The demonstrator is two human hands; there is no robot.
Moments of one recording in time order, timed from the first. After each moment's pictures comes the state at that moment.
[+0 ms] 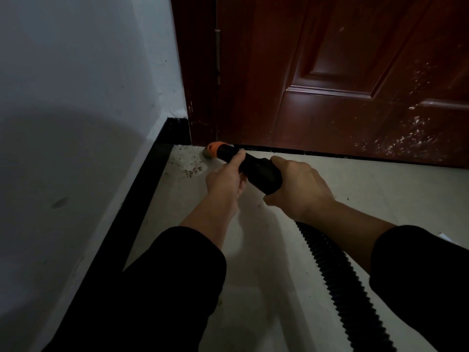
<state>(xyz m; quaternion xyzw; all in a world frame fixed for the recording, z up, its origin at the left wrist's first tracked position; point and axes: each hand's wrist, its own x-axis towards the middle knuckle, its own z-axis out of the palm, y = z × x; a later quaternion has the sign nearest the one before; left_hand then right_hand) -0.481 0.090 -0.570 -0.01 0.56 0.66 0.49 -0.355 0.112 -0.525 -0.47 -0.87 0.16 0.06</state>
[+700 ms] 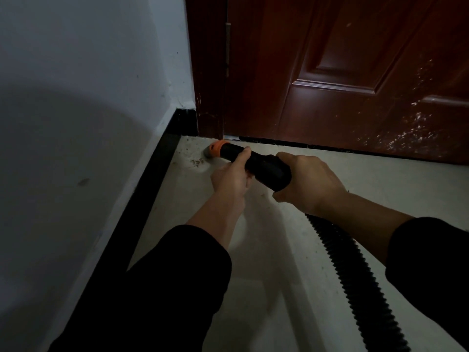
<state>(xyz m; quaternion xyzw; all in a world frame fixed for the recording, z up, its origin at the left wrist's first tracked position) -0.466 0.058 -0.554 -0.02 0.59 0.66 0.47 -0.342 0.097 -0.511 -0.44 -0.88 0.16 0.03</state>
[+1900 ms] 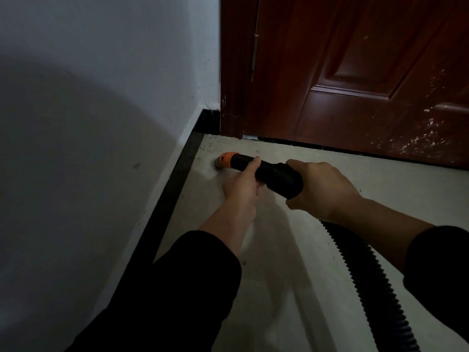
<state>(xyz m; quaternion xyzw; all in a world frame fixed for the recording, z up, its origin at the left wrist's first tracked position) -0.464 0.002 -0.538 -0.05 0.58 0.66 0.48 -0.343 0.051 -0.492 -0.40 -0.90 0.14 0.00</state>
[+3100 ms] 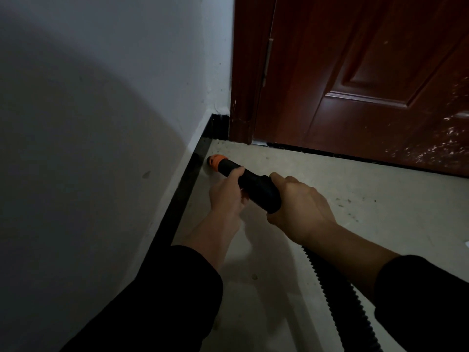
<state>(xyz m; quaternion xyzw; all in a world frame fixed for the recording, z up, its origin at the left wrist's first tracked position) -0.513 -0.007 -0.564 -0.04 0.58 0.67 0.46 -0.390 0.027 -0.526 -0.40 -0.91 0.10 0.04</state>
